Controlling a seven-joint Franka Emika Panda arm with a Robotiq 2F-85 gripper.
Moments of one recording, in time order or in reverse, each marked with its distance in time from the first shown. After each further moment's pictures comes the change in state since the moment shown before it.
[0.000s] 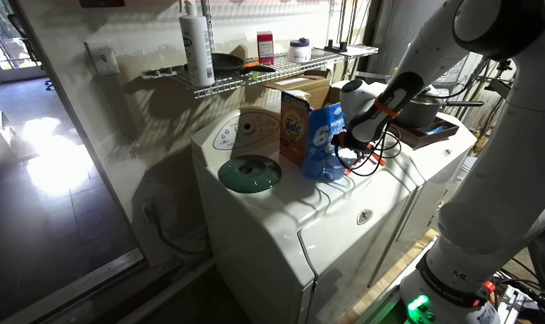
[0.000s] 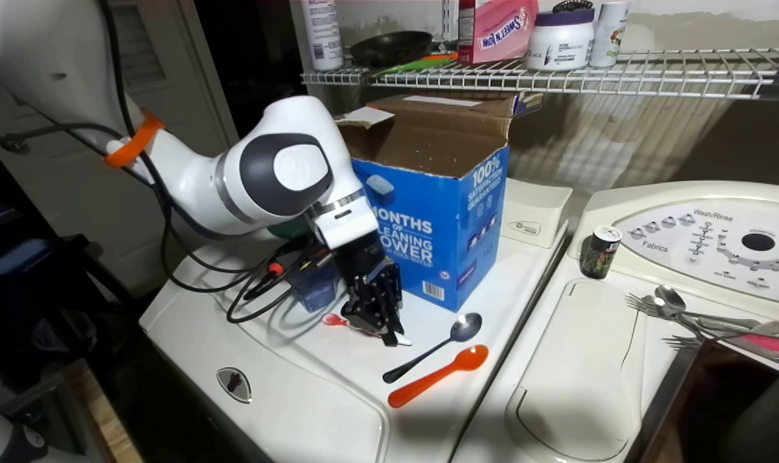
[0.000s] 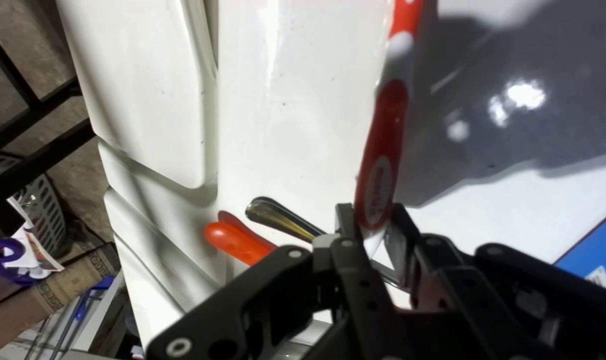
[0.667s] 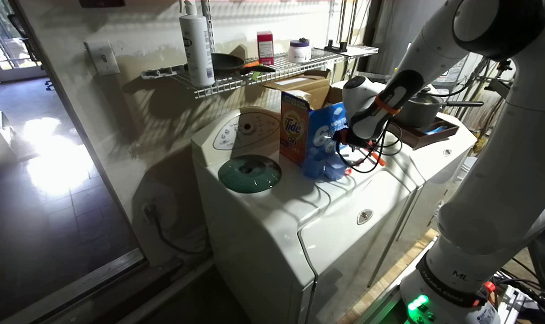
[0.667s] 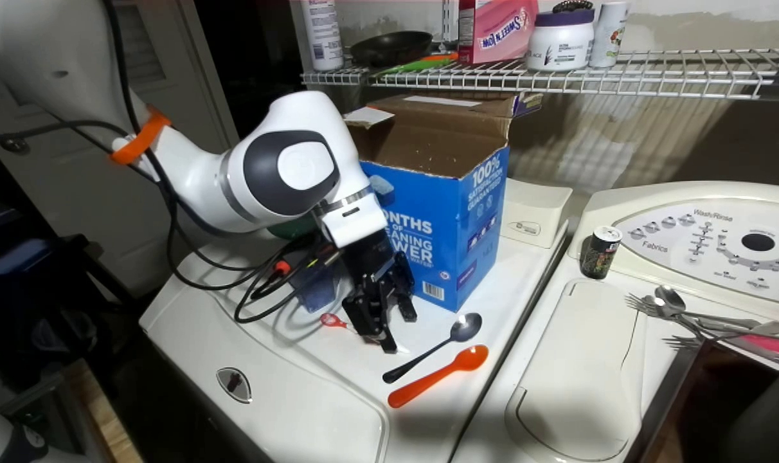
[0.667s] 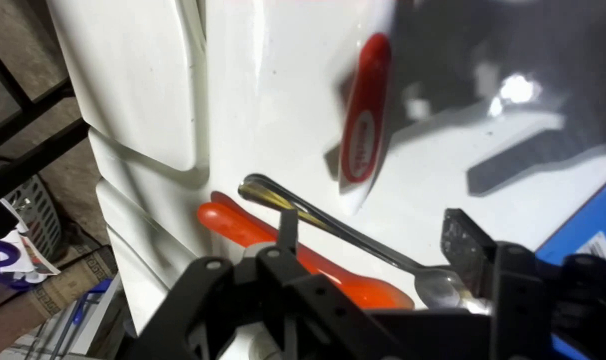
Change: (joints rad) arm 0.000 0.002 -0.021 0.022 0.023 0.012 -0.026
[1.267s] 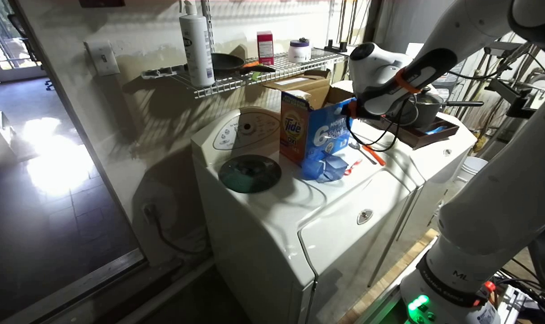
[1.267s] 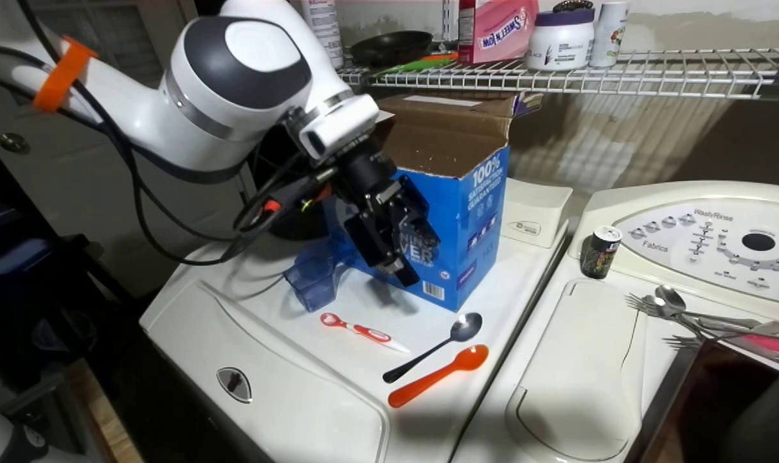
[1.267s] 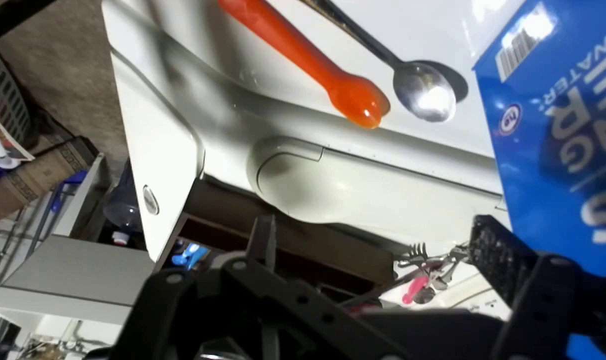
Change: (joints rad) arm 0.001 -0.223 0.016 0.034 -0.193 -0.132 -0.028
